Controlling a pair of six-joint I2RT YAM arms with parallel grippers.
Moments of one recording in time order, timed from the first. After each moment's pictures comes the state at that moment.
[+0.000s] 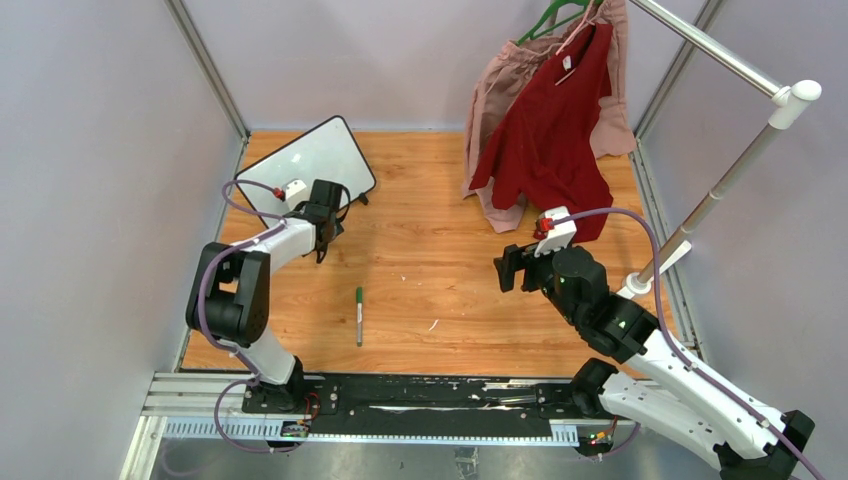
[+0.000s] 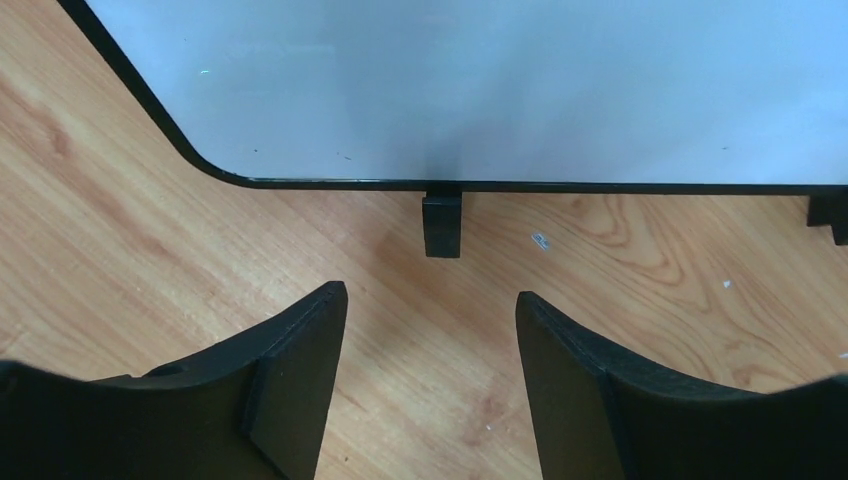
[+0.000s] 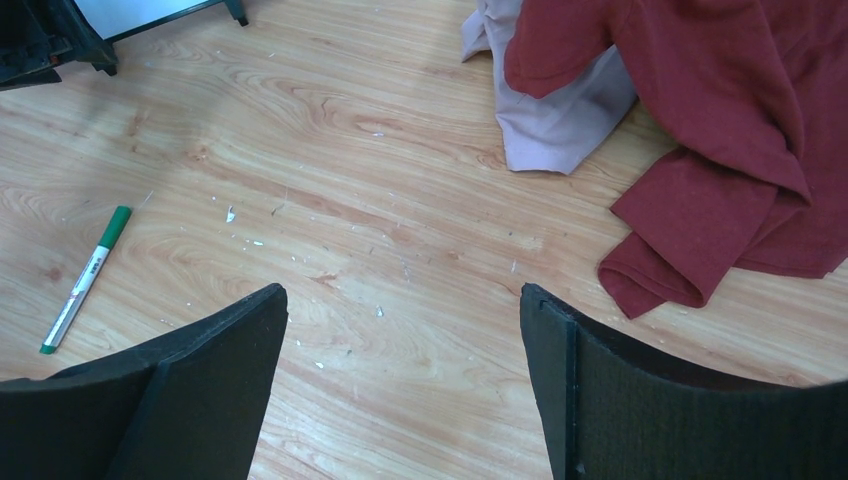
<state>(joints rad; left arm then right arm) -0.22 1.62 0.92 -0.29 -0.58 -0.77 0.80 0.66 0.68 -0.33 0.37 0.22</state>
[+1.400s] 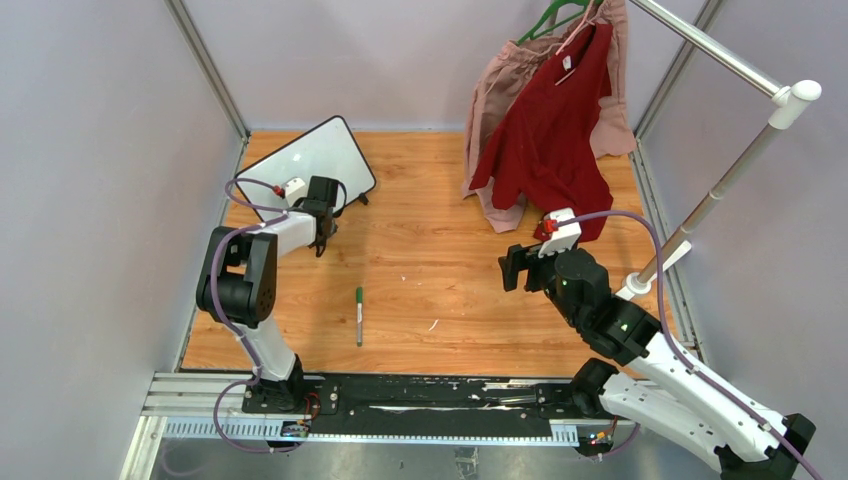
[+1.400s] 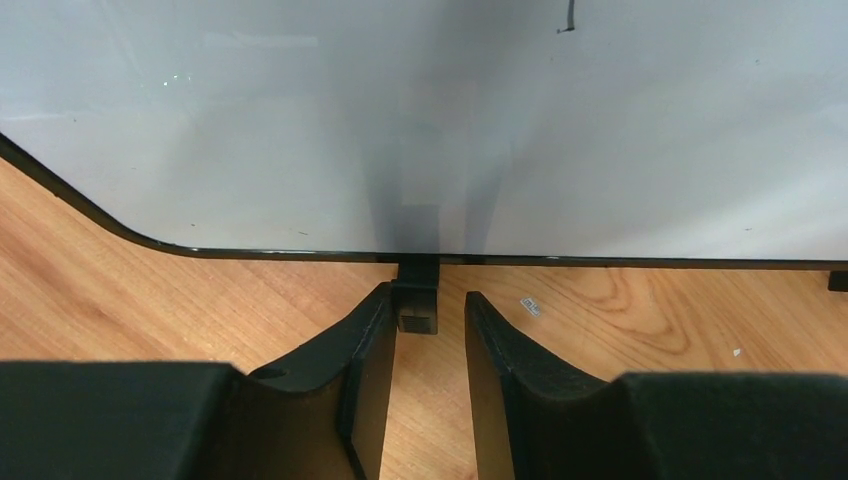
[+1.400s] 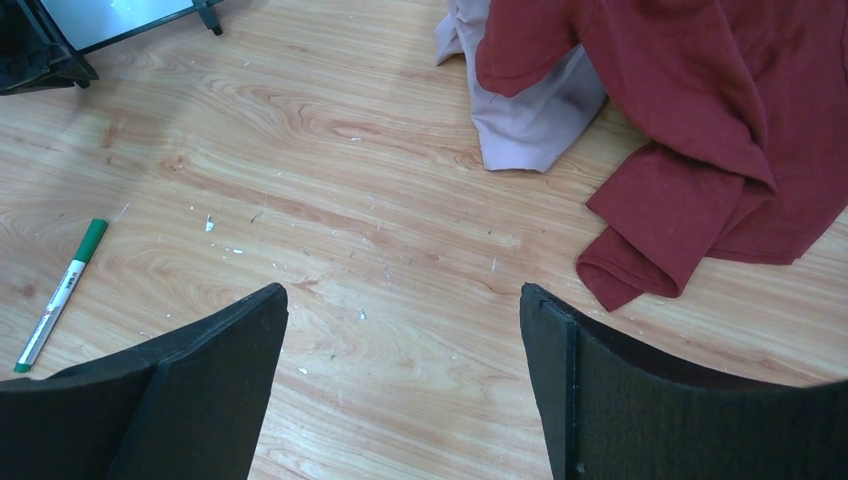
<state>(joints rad) -0.16 1.75 0.97 -0.20 -0.53 -0.74 0.80 0.64 0.66 -0.34 0.42 0.22</state>
